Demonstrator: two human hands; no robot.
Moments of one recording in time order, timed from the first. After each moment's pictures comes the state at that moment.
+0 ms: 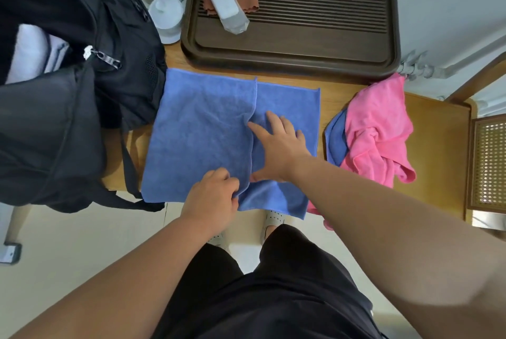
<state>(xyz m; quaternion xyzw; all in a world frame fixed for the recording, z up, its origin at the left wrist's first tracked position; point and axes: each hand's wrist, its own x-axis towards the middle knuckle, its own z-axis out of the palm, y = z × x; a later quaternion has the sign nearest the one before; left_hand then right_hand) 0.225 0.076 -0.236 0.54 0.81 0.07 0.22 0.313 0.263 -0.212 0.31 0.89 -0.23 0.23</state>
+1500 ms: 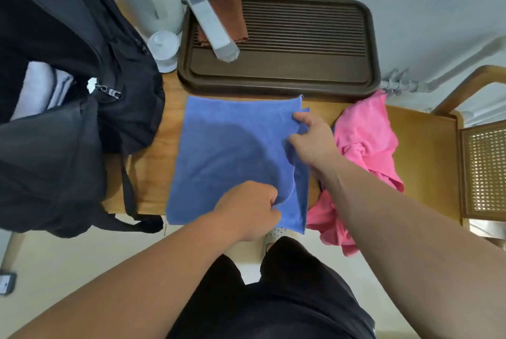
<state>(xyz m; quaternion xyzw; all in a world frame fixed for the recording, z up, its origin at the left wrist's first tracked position) 0.256 0.145 -0.154 0.51 0.75 0.05 0.42 0.334 0.308 -0.165 0.56 0.65 -0.50 -0.11</state>
